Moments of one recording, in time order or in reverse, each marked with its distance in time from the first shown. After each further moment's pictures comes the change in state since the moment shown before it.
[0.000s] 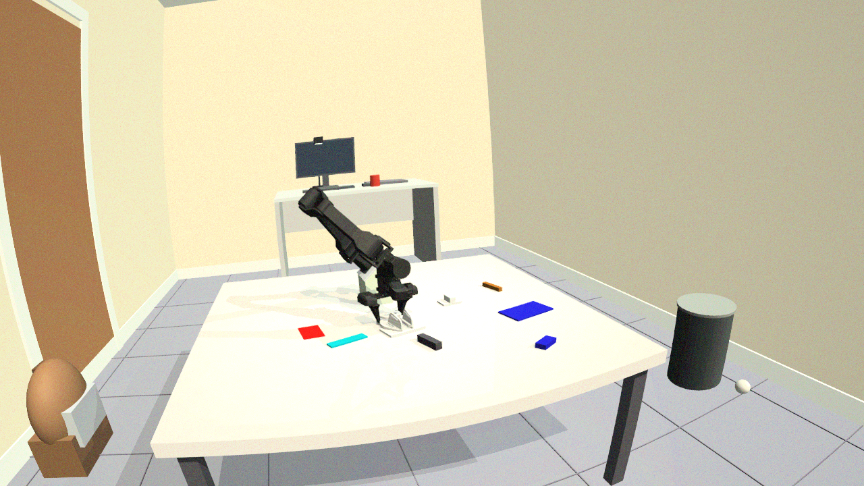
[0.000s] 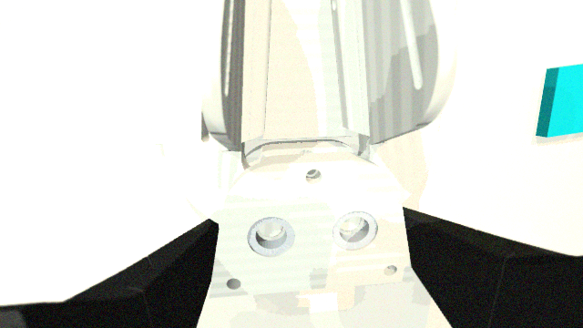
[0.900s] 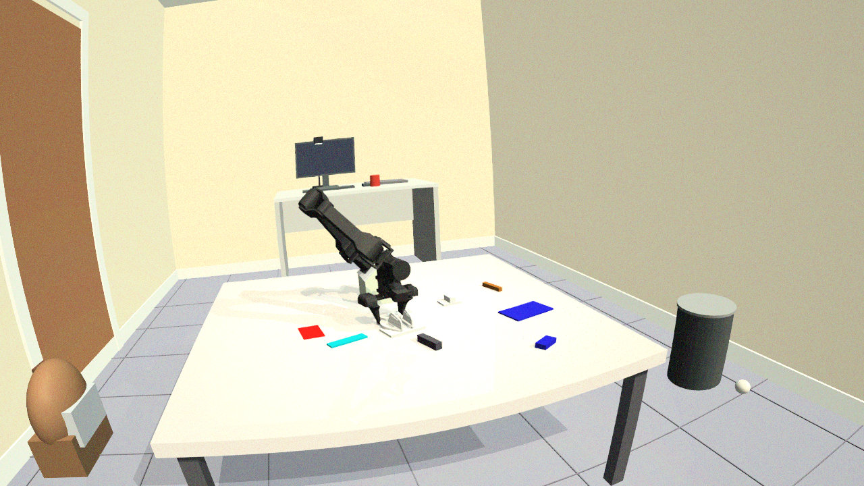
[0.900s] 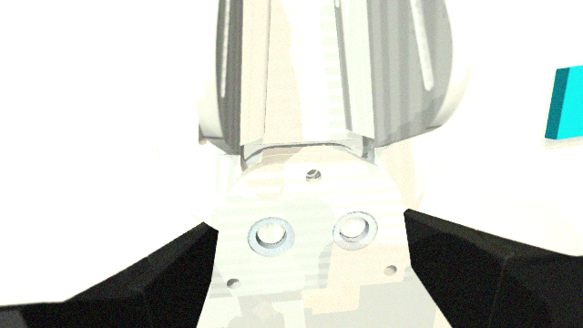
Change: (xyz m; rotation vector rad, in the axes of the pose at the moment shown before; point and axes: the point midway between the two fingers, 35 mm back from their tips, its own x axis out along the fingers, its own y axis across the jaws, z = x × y) arm 0.004 0.000 0.001 0.004 0.000 0.001
